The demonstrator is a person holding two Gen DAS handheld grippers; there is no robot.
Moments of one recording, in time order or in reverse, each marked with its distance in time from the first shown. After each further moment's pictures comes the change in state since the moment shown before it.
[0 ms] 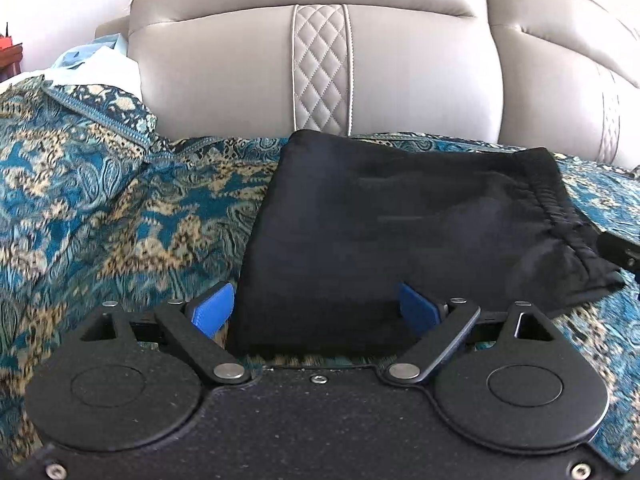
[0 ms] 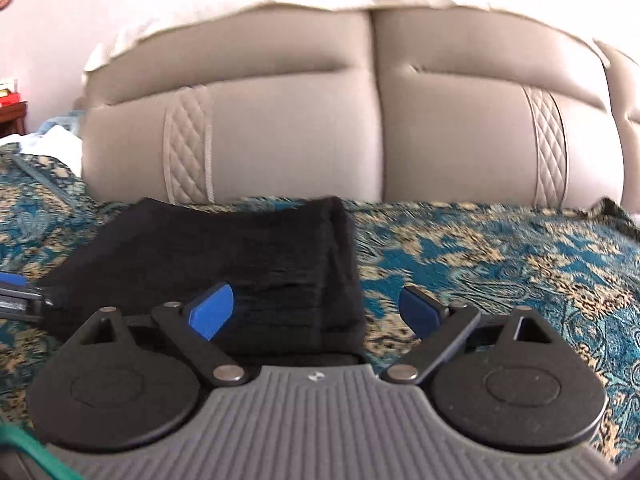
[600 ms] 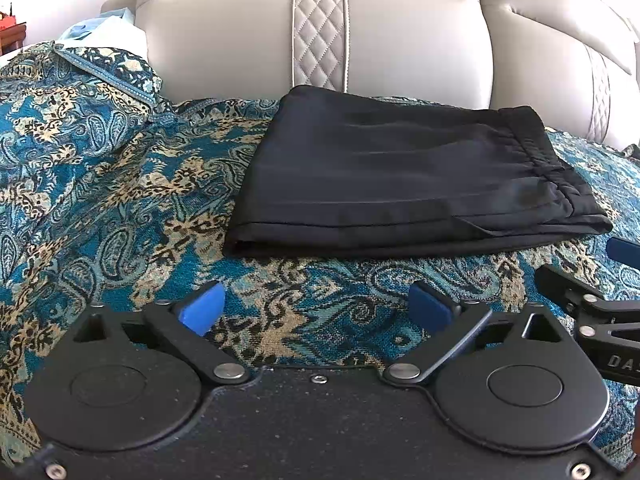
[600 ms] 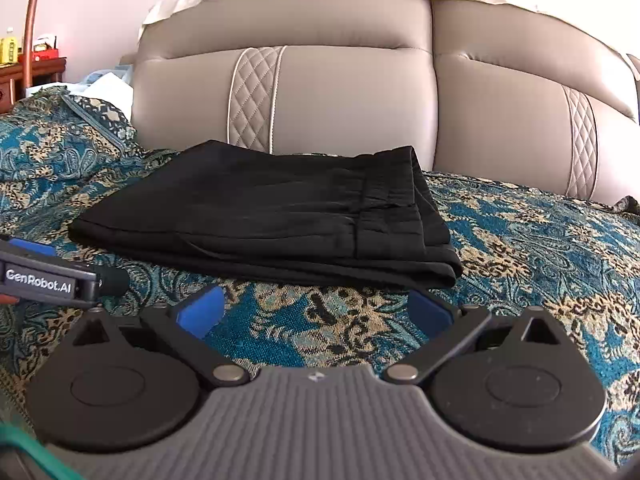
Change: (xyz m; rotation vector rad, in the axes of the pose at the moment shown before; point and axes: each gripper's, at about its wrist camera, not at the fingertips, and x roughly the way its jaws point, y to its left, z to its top) left arm -0.014 0.001 -0.047 -0.010 0.040 -0.012; right arm -0.014 0.054 -0.048 -0.091 0.057 0.043
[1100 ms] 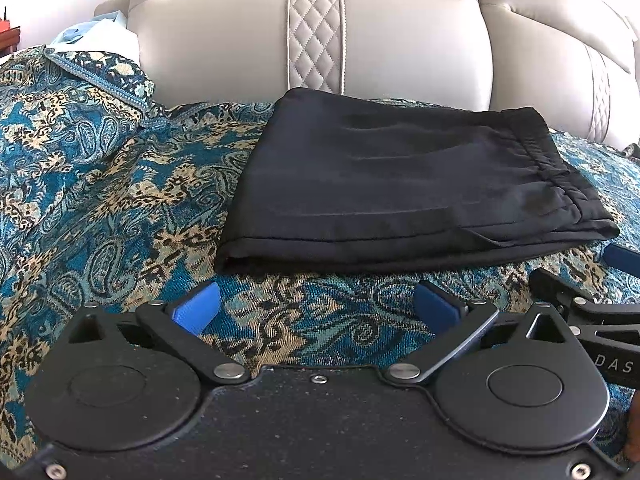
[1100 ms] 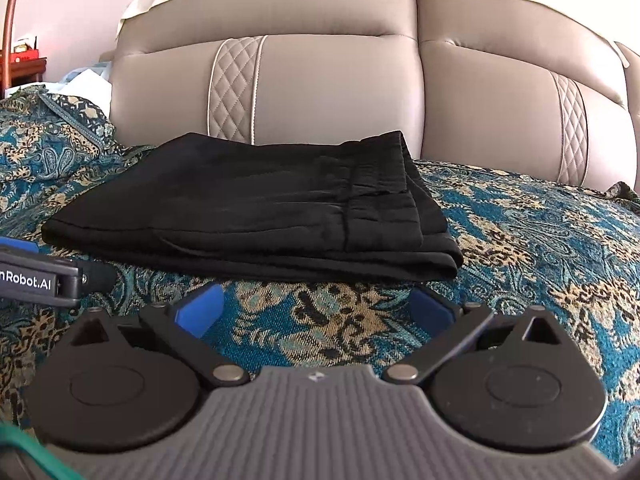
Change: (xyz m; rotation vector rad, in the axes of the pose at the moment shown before) left arm 0.012 0.000 0.006 0.011 -0.010 -0.007; right arm 0.017 -0.002 -0.004 0.028 0.016 -0.044
